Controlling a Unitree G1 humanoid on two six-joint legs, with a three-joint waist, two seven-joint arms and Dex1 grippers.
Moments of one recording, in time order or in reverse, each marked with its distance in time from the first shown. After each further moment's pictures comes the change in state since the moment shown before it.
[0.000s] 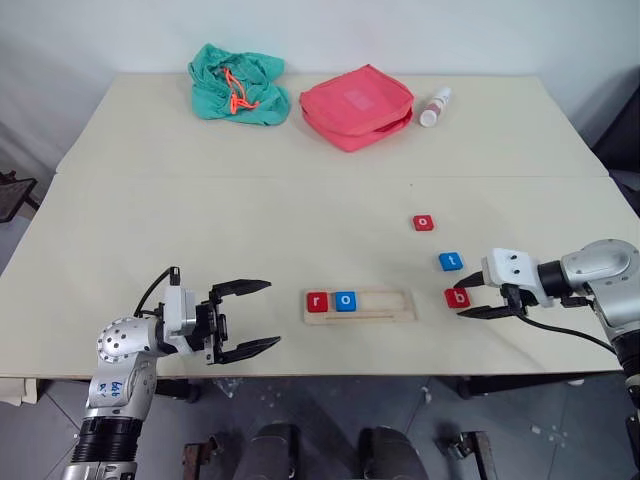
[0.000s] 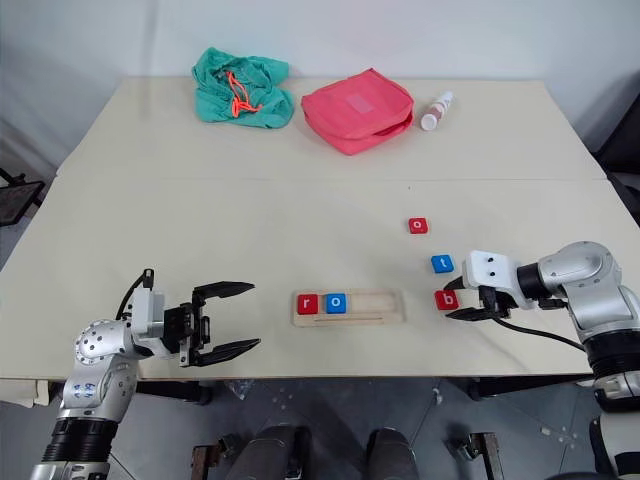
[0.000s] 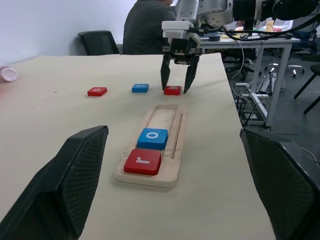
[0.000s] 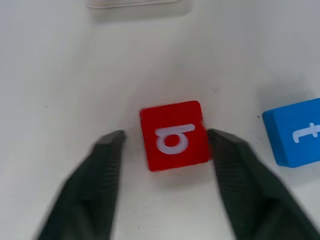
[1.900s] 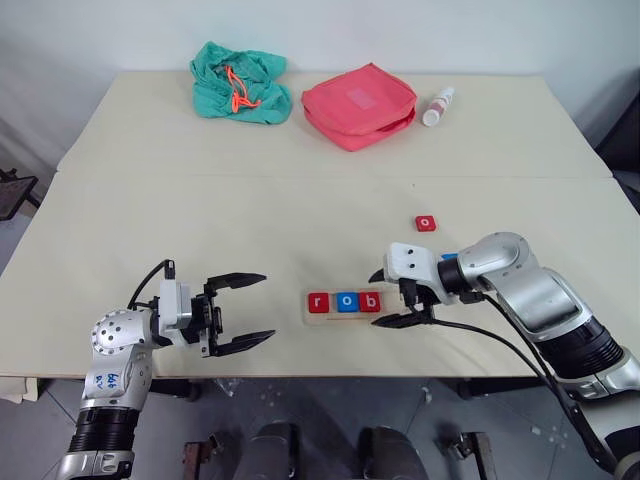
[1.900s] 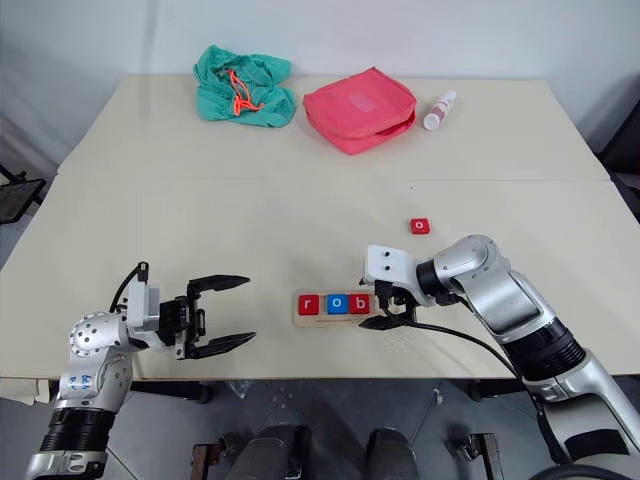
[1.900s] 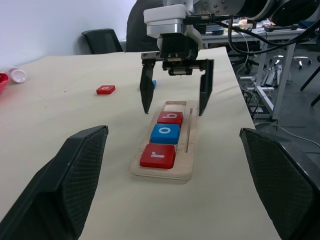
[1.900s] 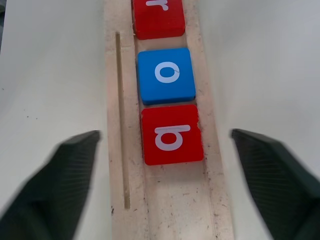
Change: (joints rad) left arm -0.054 0.020 0.010 0.062 0.004 -0.036 -0.024; right arm -0.100 0.183 0.219 -0.579 0.055 0.693 -0.207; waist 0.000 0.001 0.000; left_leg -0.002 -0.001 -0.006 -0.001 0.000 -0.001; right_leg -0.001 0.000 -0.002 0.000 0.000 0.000
